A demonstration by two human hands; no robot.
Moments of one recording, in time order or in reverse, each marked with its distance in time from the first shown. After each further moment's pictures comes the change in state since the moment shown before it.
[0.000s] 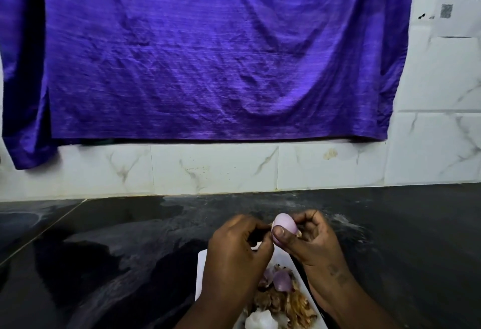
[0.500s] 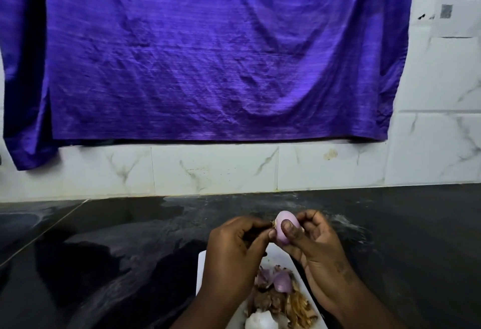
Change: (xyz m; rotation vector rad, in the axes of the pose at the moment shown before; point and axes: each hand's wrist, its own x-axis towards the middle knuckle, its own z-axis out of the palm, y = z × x) left_hand 0.003 0.004 -0.004 -0.221 -0.032 -0.144; right_hand 0.001 -0.005 0.000 0.201 -0.034 0.057
